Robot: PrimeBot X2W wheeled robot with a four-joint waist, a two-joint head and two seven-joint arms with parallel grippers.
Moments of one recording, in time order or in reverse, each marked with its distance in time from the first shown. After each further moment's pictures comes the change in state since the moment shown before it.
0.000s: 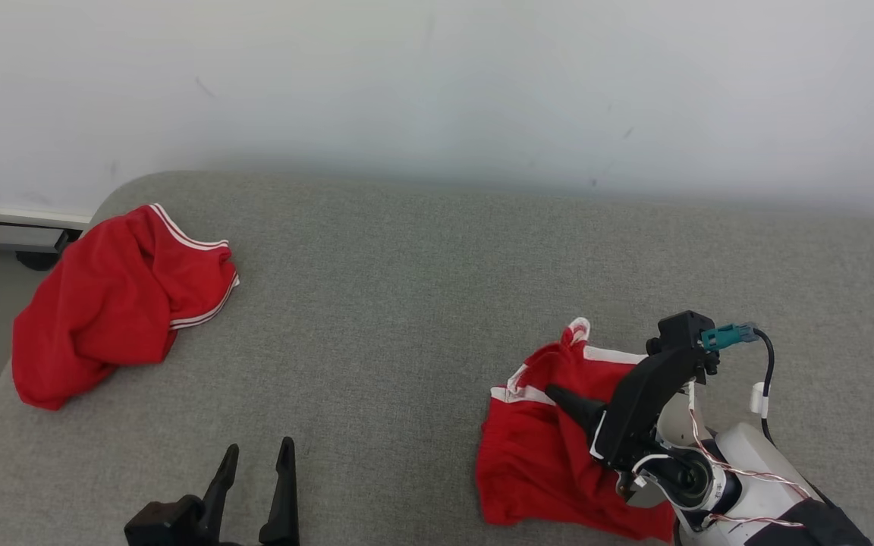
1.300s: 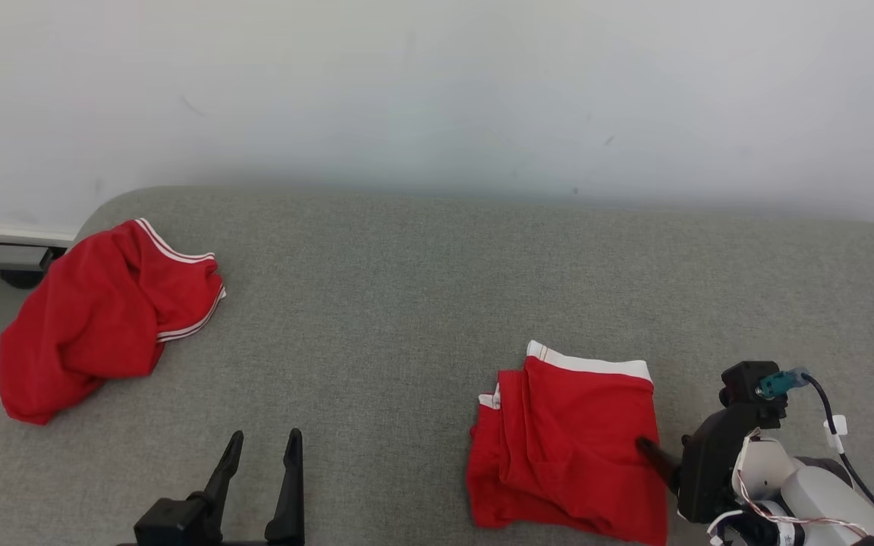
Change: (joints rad) left arm 0.002 0.025 -0.029 -0.044 0.069 0.009 -0.020; right arm 0.084 -0.188 0.062 0.062 -0.213 0.035 -0.077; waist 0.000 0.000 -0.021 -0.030
